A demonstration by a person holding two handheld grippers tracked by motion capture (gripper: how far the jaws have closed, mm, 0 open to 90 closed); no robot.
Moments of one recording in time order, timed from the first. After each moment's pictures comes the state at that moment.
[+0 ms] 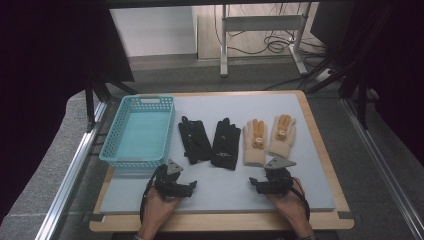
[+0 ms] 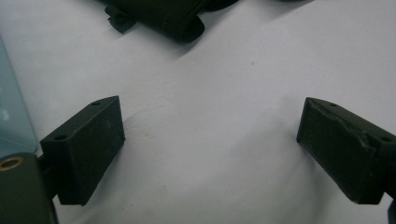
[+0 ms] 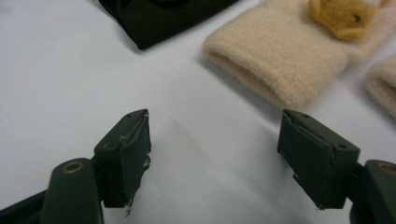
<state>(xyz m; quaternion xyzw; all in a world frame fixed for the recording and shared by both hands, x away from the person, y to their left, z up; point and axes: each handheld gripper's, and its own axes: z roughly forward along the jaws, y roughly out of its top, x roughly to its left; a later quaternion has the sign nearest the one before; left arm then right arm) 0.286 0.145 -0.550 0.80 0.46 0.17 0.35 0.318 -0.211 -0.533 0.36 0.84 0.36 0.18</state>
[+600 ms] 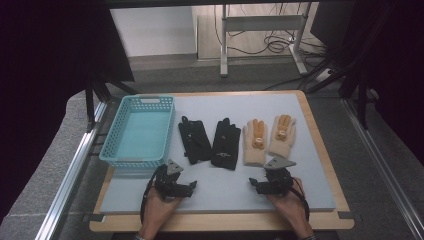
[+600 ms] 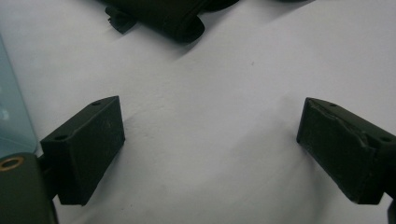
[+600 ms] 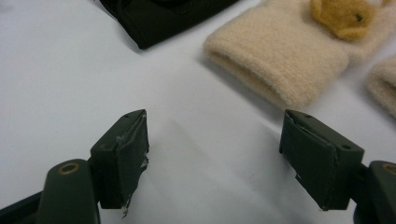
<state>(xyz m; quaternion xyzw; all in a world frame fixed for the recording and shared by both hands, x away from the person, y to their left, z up) 0.286 0.145 -0.550 0.80 0.46 0.17 0.35 0.318 -0.211 -0.533 0.36 0.85 0.36 0.18</state>
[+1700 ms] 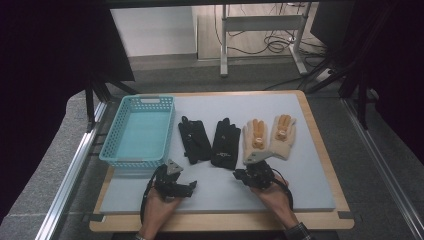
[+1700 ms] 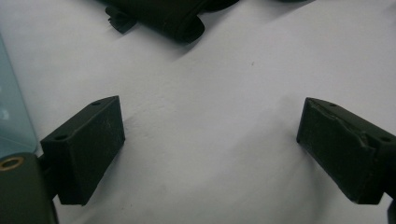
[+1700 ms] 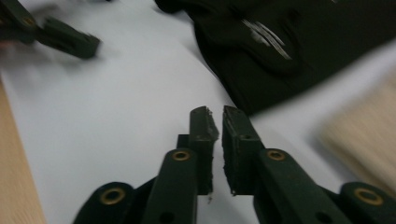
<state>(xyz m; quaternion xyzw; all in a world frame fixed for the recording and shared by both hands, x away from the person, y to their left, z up) 0.286 0.145 -0.550 0.80 0.46 0.17 0.35 0.329 -0.151 -0.513 0.28 0.88 0.38 0.09</state>
